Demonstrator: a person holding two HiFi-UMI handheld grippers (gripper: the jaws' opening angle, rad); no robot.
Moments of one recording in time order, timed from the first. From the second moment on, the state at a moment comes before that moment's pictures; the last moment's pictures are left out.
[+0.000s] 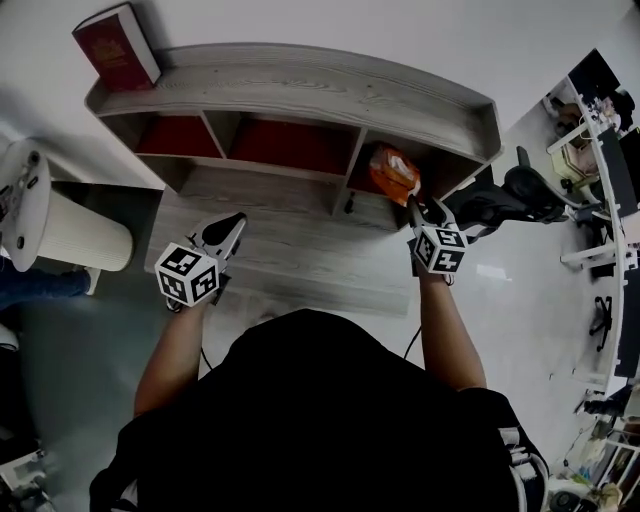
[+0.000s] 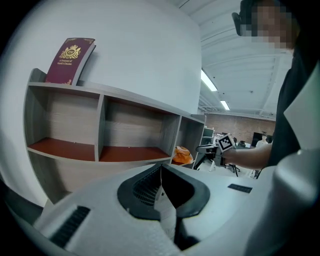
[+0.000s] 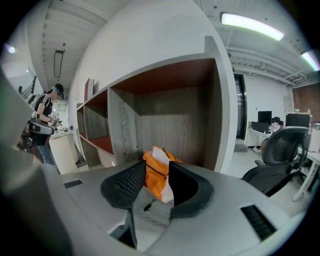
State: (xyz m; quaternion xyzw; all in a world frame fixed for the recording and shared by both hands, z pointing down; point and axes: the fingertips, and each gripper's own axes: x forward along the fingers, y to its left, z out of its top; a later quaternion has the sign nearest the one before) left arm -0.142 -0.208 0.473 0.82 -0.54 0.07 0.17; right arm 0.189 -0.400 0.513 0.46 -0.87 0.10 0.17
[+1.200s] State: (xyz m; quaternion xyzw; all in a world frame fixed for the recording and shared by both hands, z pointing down) left arm -0.182 -0.149 0.495 0.76 -0.62 0.08 0.21; right arm 0.161 -0.451 0.591 0.44 -0.85 0.11 0.27
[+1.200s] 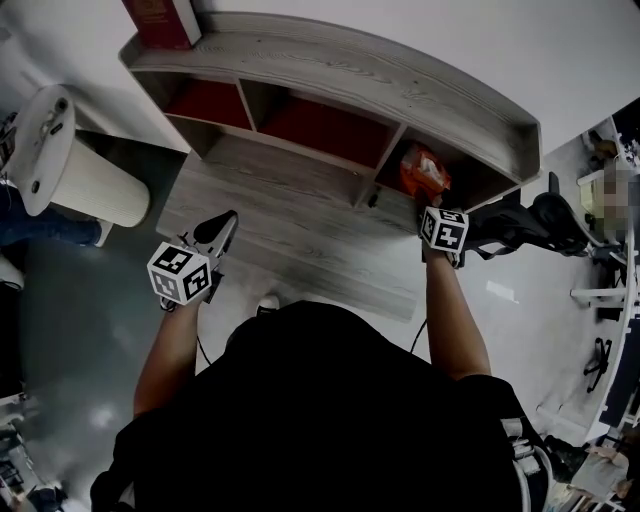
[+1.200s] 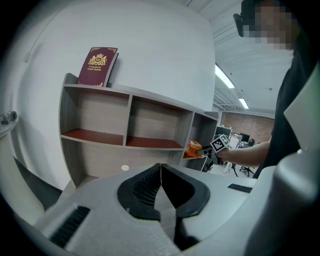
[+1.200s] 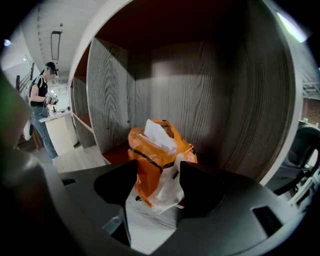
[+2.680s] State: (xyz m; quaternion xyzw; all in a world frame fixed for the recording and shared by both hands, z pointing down) left arm -0.184 -0.157 0.502 0.79 -0.57 0.07 0.21; right arm 0.175 -0.432 0.582 0.47 -0.83 0.10 0.28
